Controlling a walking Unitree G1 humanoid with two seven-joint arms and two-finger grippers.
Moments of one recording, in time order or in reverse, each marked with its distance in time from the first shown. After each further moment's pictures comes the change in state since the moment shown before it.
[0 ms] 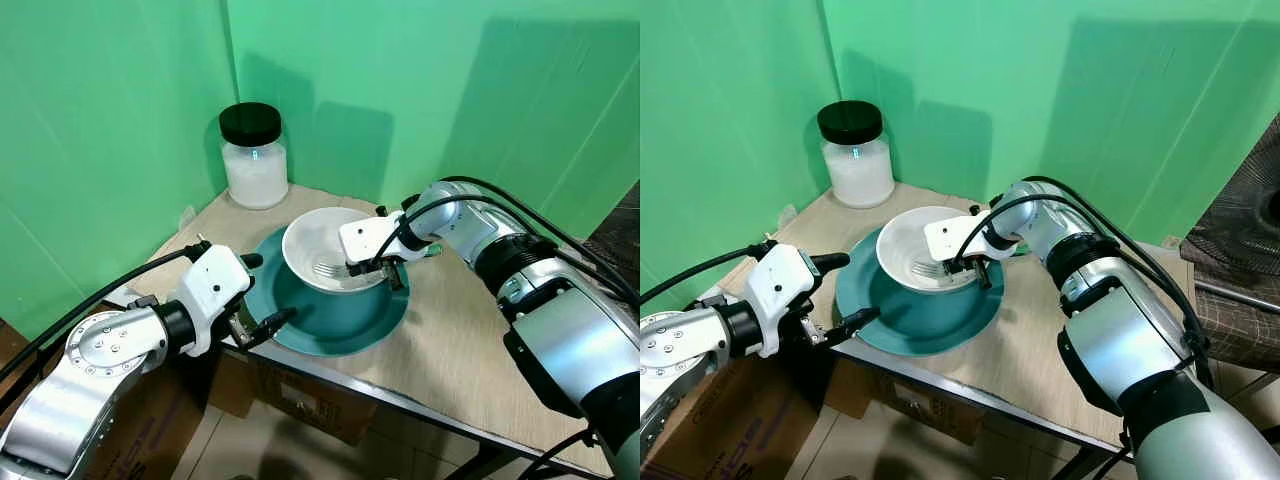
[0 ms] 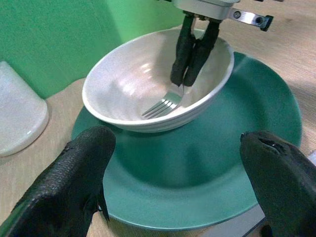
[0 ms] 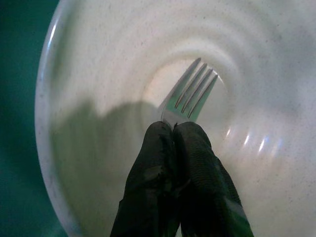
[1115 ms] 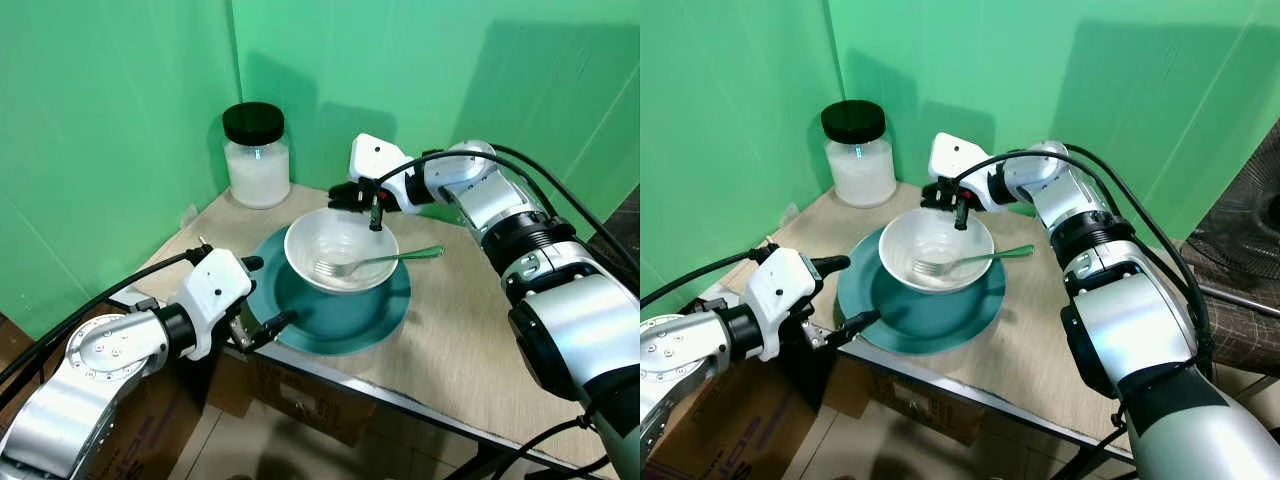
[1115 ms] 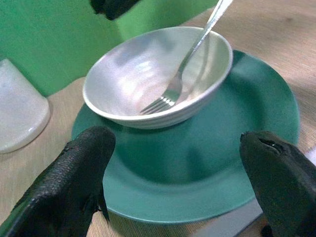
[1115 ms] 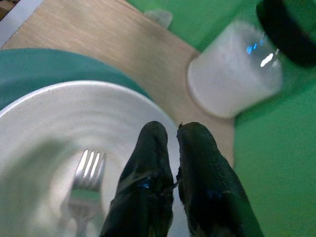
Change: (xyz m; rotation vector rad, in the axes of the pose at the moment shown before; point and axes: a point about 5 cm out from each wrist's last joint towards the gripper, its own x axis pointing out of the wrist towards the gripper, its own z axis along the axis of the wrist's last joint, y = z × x) left arm 0.000 -0.002 -0.001 -0.001 0.000 0.013; right arm -0.041 -0.037 0.010 0.326 -0.304 -0.327
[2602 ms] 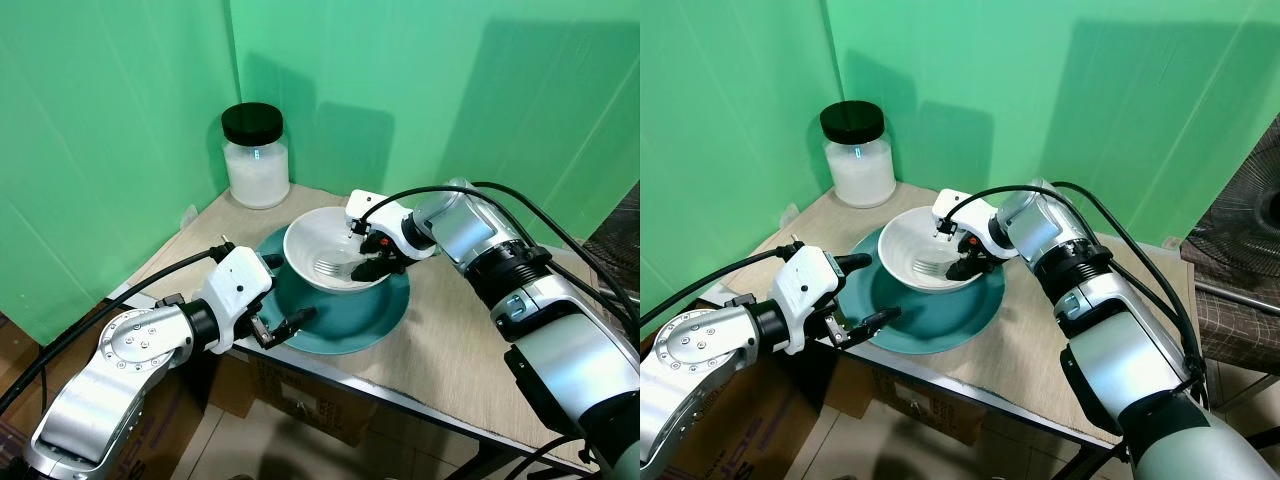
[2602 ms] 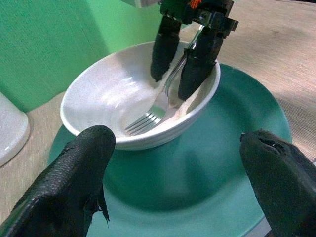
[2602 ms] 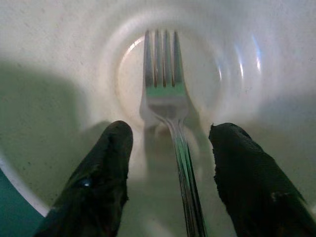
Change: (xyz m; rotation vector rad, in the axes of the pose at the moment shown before) left arm 0.020 -0.006 0.001 -0.005 -0.040 -0.044; right arm 0.013 0.039 -0.036 0.329 0.455 0.127
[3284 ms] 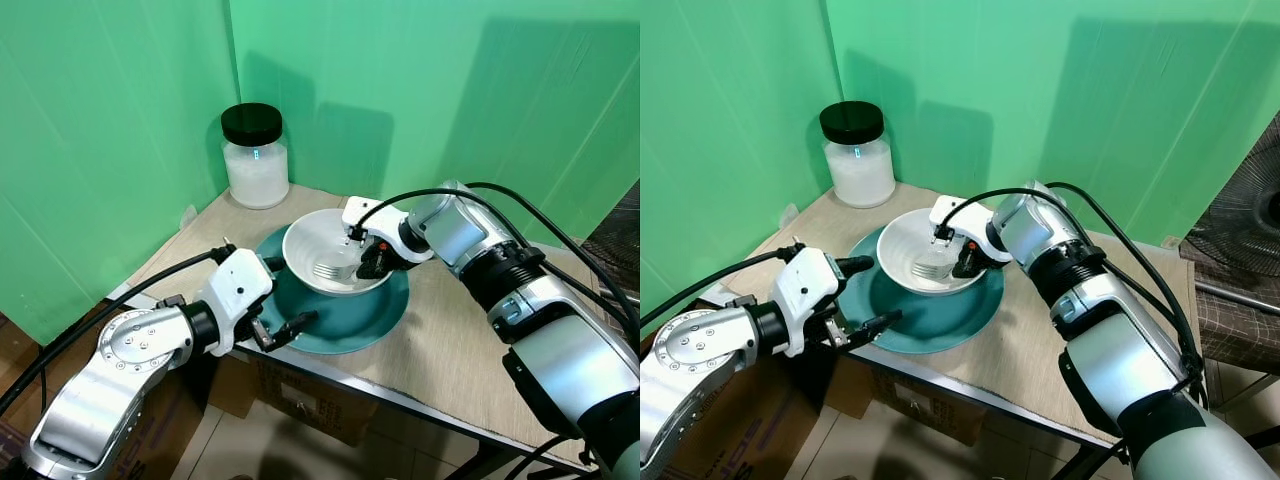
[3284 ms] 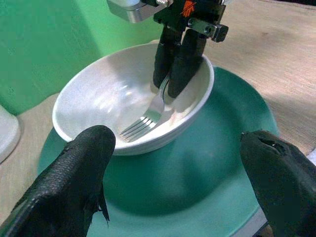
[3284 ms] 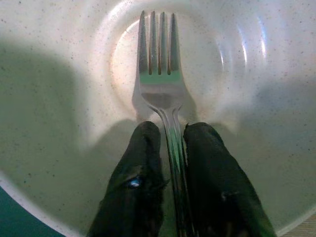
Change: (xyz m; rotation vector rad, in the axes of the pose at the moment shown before) left arm -0.001 -0.002 0.000 -0.005 -0.004 -0.032; right arm 0.003 0.004 0.002 -0.024 0.058 -0.005
